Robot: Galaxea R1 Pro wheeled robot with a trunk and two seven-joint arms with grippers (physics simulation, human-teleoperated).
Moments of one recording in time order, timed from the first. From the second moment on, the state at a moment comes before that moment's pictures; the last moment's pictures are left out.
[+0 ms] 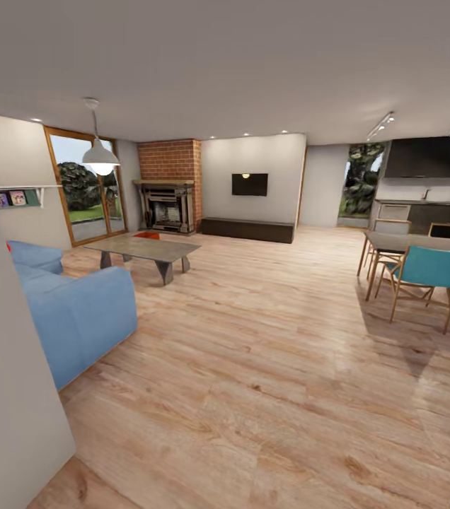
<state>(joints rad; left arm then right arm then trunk) -0.23 0.02 -0.07 0.00 0.22 0.00 0.03 -0.22 0.00 0.59 0.03 -0.47 -0.07 -0.04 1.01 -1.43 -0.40</state>
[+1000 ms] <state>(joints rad) -0.23 0.02 -0.07 0.00 0.22 0.00 0.03 -0.22 0.00 0.59 0.03 -0.47 -0.07 -0.05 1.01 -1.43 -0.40</state>
